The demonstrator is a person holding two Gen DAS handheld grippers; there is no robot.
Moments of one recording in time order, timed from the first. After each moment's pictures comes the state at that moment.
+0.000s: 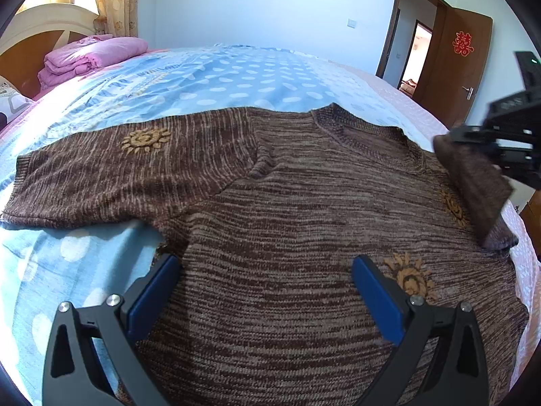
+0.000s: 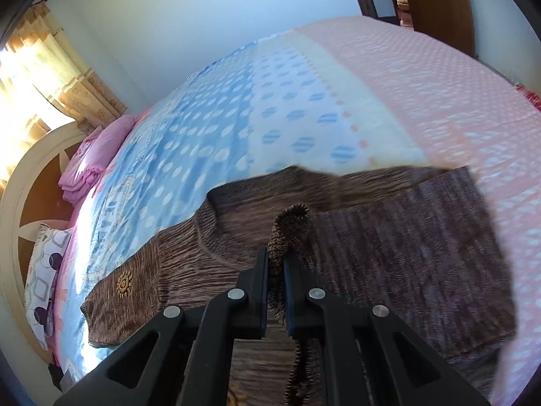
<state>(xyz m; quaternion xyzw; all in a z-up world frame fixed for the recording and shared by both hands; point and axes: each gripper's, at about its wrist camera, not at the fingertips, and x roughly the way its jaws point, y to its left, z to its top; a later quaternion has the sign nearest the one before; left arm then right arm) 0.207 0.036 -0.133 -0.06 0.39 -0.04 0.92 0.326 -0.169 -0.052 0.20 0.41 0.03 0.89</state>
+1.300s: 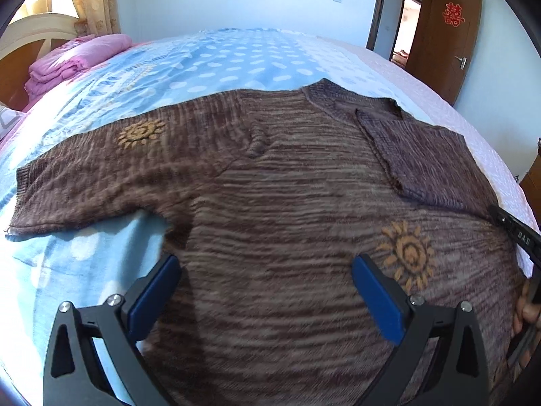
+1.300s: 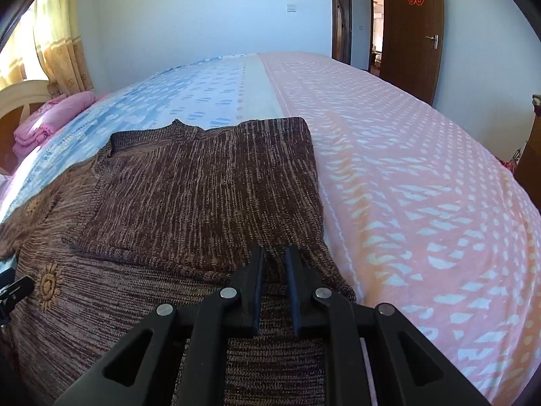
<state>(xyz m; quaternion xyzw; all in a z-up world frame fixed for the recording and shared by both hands) 0.201 0.046 -0.126 -0.02 0.43 -0.05 0.90 0.212 -0.256 -0.110 0.05 0.36 -0.08 0.93</state>
